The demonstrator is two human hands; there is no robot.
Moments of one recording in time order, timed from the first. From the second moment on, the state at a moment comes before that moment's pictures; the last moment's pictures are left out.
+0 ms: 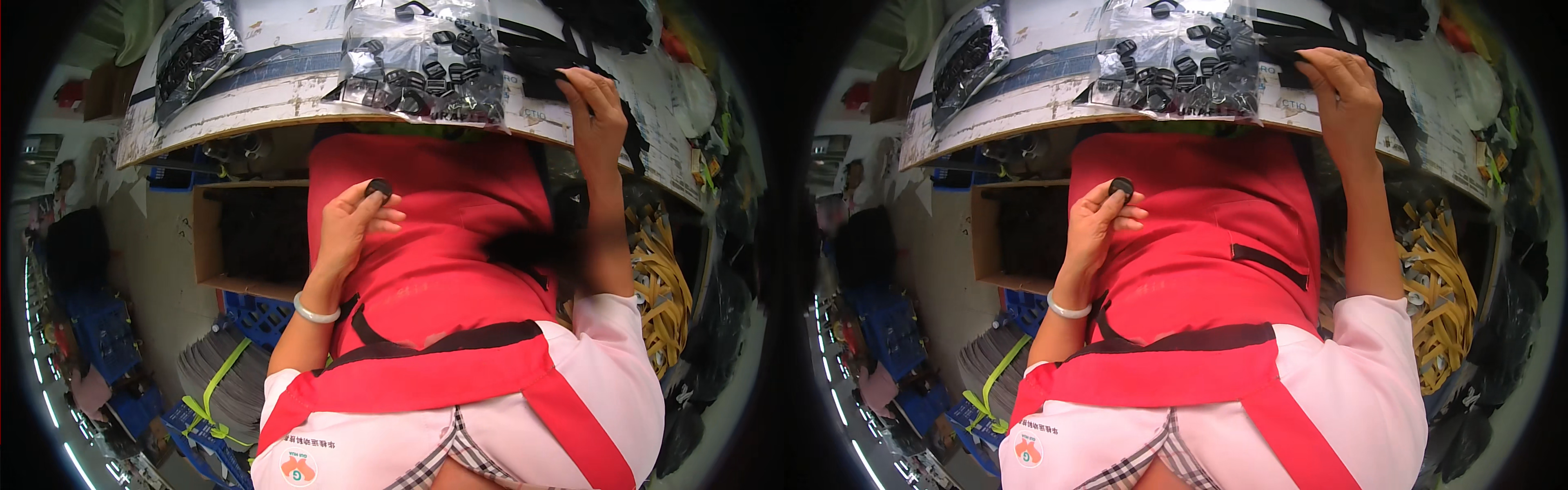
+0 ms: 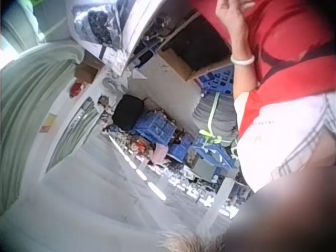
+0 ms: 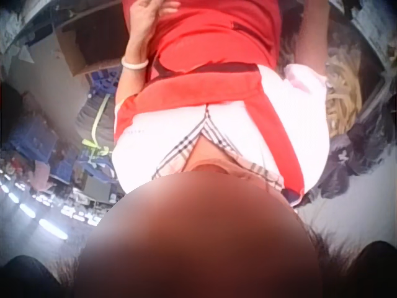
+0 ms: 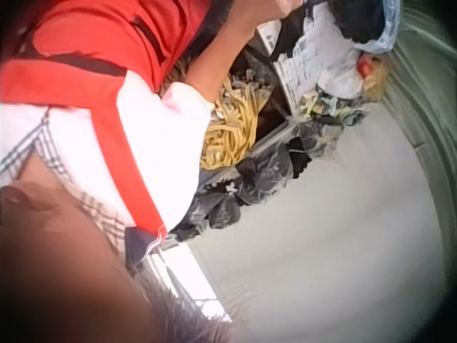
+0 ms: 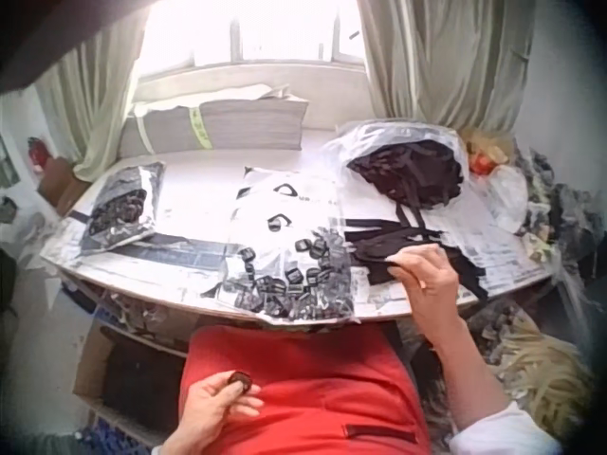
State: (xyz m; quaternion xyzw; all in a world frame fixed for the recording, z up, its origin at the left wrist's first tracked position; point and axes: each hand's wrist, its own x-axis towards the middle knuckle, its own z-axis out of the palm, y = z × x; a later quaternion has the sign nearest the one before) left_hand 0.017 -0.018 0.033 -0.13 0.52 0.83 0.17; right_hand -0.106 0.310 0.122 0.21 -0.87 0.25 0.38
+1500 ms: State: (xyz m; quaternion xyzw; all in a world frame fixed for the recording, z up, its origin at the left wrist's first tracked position) left_hand 0.021 0.015 0.044 -0.04 0.68 0.73 0.05; right_hand -0.008 0.198 0.129 0.25 -0.80 0.52 -0.18
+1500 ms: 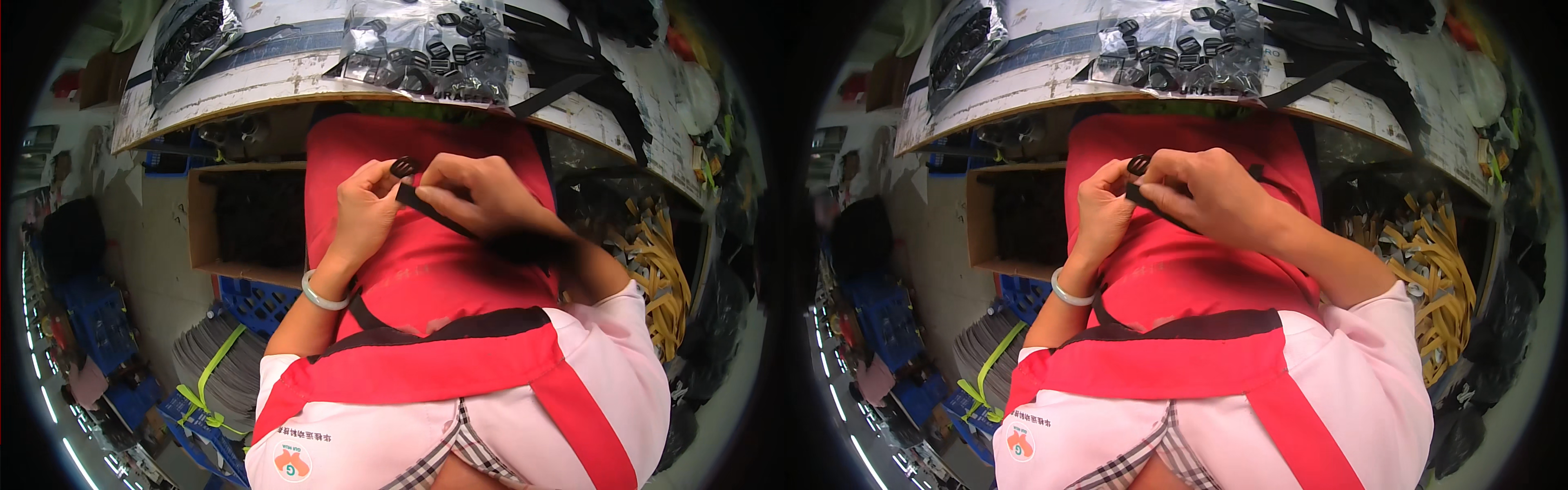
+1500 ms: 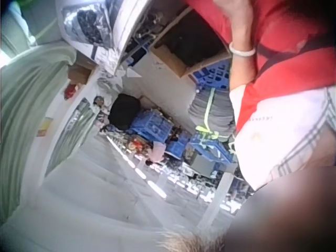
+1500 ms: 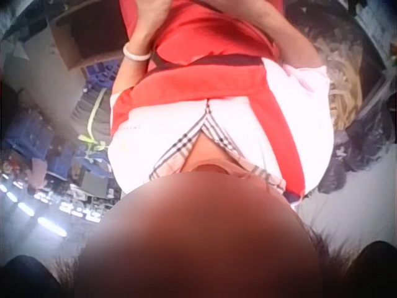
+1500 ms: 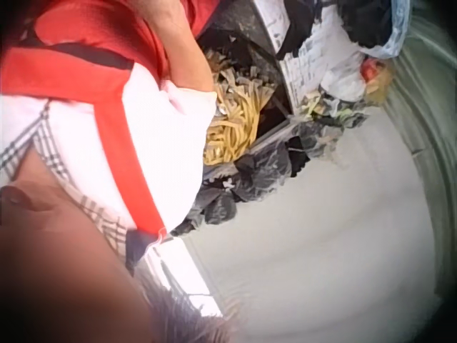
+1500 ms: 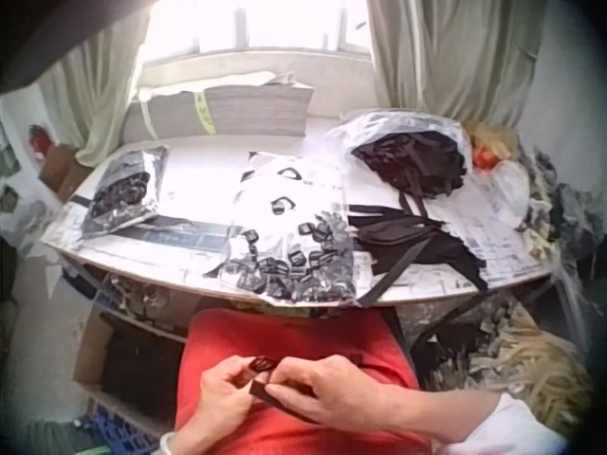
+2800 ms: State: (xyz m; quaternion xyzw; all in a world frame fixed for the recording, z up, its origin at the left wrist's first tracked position) left_hand 0.020 0.006 0.034 -0.10 0.53 0.84 0.04; right_hand 0.003 0.184 0.100 0.21 -0.67 0.71 -0.05
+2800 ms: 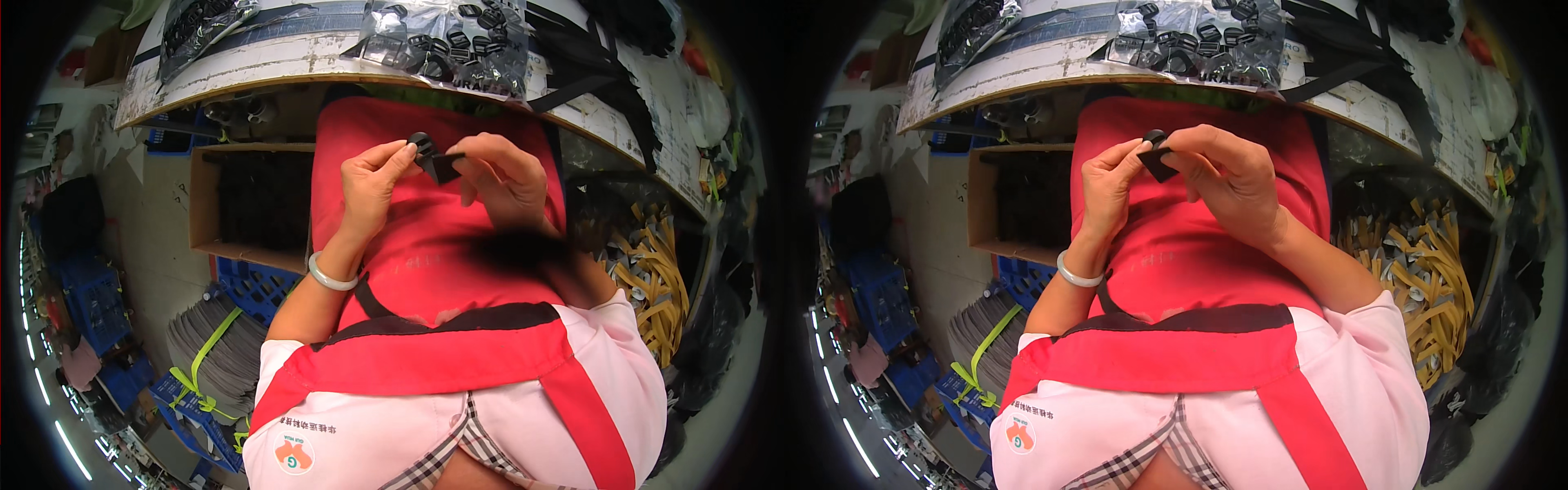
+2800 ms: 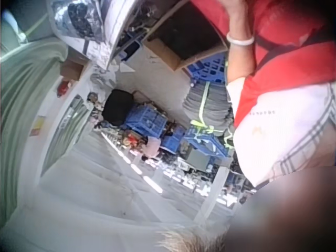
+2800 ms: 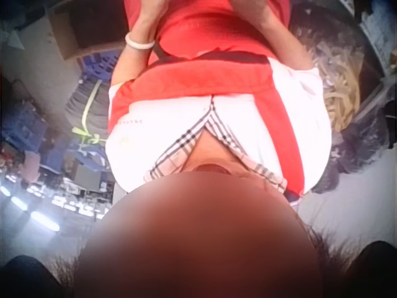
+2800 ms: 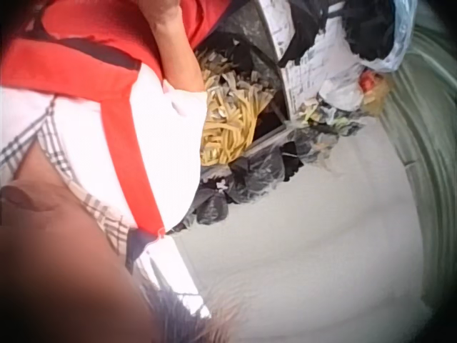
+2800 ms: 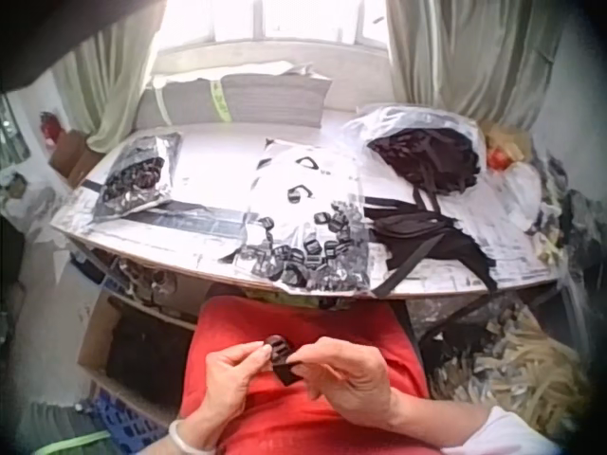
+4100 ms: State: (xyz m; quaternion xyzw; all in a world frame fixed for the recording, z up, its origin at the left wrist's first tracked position) left_hand 0.069 -0.175 0.056 -0.22 0.71 0.62 -0.25; right_hand -0.026 0.180 0.027 0.24 -0.80 0.47 -0.30
